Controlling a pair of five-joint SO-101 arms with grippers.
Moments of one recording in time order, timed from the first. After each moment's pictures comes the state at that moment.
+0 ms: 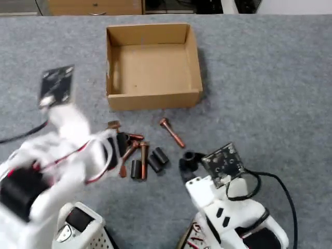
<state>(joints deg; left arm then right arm) 25.9 -54.2 4.5 99.8 25.1 -29.2 -103.7 59.4 88.2 -3.7</state>
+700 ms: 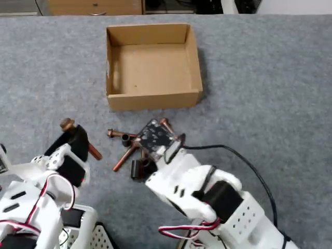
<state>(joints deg) 3.3 -88.1 39.1 76.7 25.3 -50.8 -67.2 53.3 74.9 -5.4</state>
